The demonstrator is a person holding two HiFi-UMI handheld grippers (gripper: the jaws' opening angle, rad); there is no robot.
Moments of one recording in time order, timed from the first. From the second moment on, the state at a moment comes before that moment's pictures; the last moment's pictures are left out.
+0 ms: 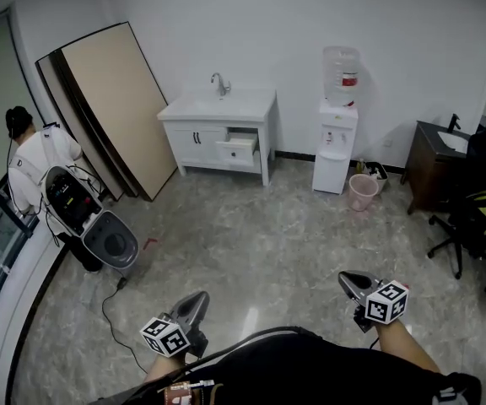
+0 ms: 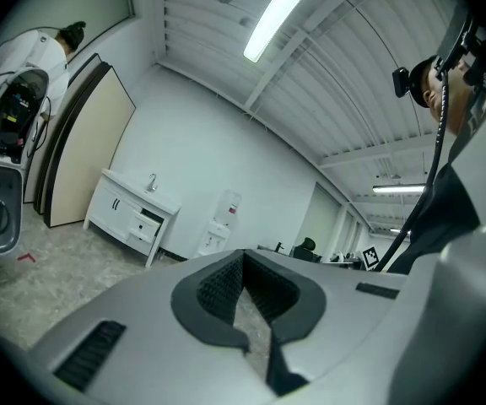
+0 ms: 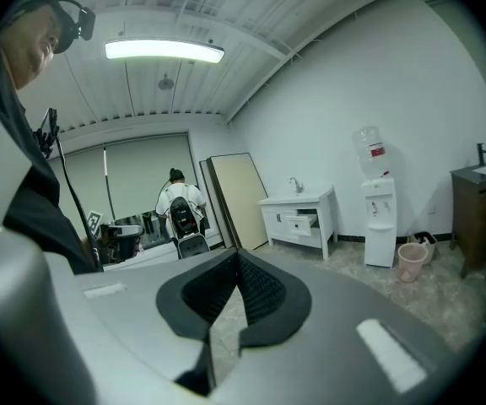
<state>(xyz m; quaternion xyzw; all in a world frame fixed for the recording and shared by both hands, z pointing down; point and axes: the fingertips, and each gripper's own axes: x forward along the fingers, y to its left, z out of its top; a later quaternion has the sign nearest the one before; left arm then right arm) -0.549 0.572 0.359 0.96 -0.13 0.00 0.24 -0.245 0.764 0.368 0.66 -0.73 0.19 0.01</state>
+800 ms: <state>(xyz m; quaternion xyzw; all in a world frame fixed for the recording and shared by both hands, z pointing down) -0.351 0.478 0.354 0.95 -0.20 -0.03 0.24 -0.018 0.611 0.367 0.61 -0.77 0.19 0.02</state>
